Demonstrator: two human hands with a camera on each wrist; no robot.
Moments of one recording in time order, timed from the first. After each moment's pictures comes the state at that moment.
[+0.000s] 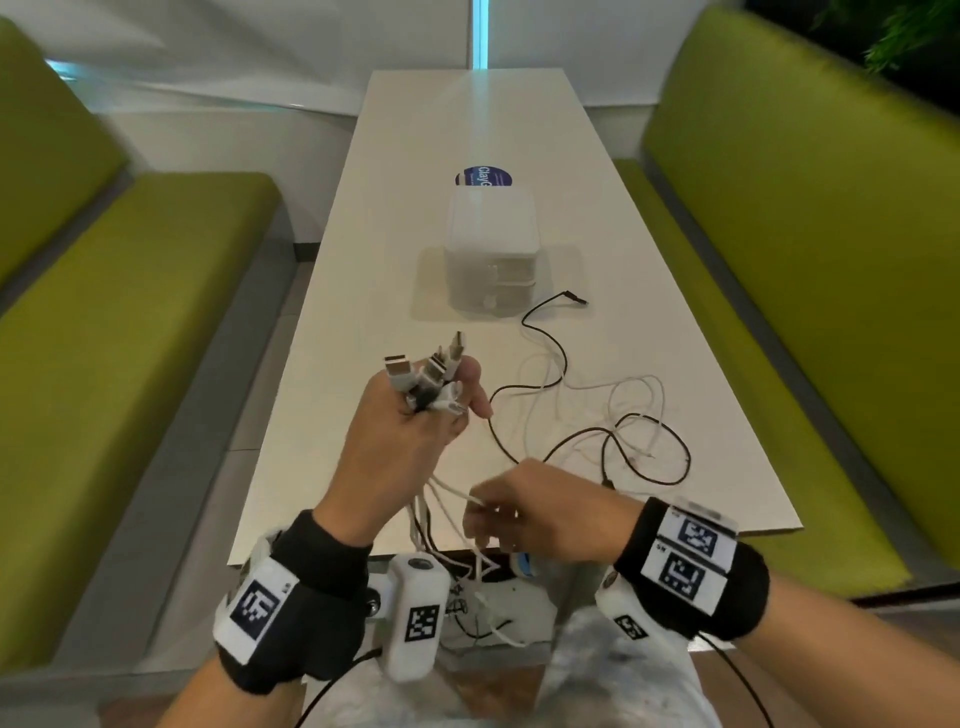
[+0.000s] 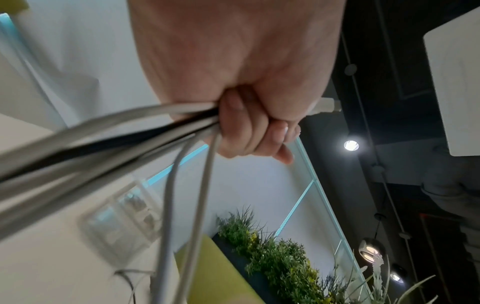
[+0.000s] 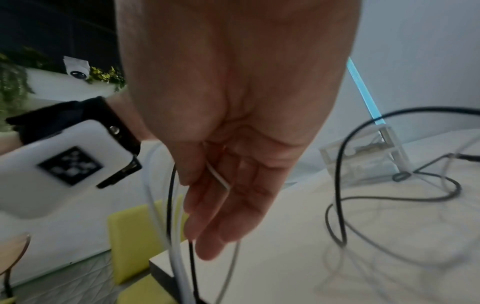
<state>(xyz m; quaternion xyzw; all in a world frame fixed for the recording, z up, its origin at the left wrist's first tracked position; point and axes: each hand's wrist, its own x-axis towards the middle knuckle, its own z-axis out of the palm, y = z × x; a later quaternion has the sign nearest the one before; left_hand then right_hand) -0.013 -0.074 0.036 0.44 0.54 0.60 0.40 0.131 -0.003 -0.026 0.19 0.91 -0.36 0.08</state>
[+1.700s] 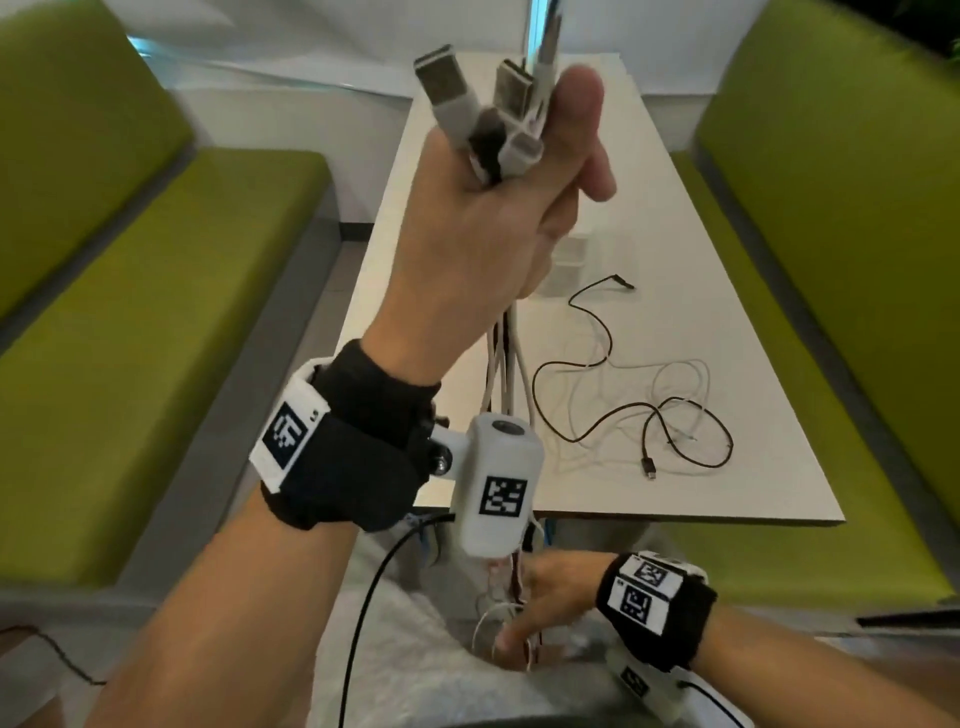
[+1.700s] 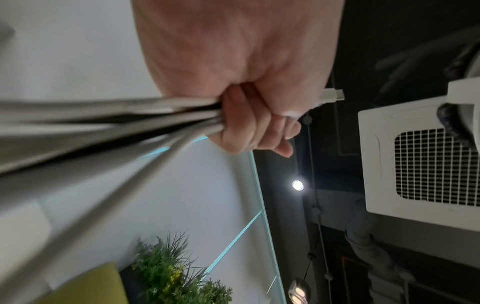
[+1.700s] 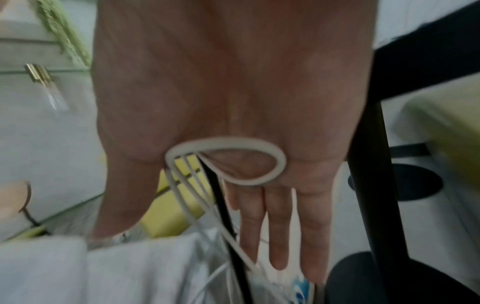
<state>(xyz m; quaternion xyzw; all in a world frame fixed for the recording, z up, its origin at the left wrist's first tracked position) -0.007 -0.067 0.136 0.55 0.39 0.66 0.32 0.127 -0.061 -0.107 0.24 0.80 -0.43 0.34</state>
